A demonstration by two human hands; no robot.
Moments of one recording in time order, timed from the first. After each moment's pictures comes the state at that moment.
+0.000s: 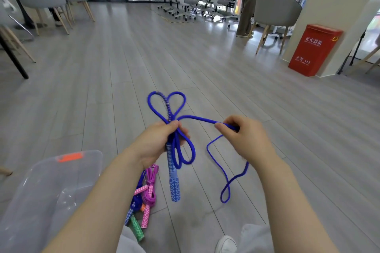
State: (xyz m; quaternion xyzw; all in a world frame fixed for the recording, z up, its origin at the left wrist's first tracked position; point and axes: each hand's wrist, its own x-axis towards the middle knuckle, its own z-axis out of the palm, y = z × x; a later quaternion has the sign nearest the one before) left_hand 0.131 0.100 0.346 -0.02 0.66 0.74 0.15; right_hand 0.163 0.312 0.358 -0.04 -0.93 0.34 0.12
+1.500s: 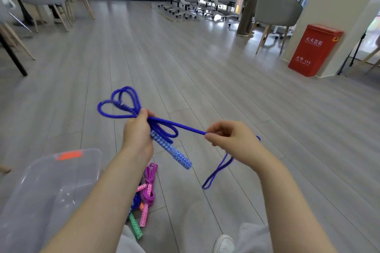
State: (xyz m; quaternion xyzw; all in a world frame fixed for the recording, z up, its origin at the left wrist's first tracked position) left_hand 0.113 0.092 0.342 -0.20 0.51 0.83 -0.08; right_hand 0.172 0.295 0.367 0.00 -0.87 0.49 -0.02
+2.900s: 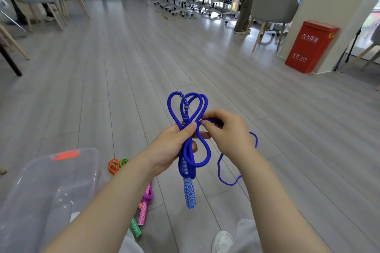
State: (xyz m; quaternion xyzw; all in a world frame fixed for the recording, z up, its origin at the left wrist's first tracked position) left_hand 0.156 0.132 0.348 0.06 0.66 0.73 0.20; right_hand 0.166 0.281 0.361 0.00 -0.88 0.46 0.12
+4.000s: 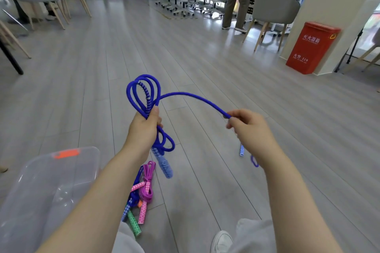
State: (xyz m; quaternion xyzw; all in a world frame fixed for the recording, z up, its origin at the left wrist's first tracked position) left_hand 0.122 0.094 0.337 -0.11 0.72 0.68 -0.06; right_hand 0.168 0.320 0.367 -0.10 -0.84 0.52 0.09
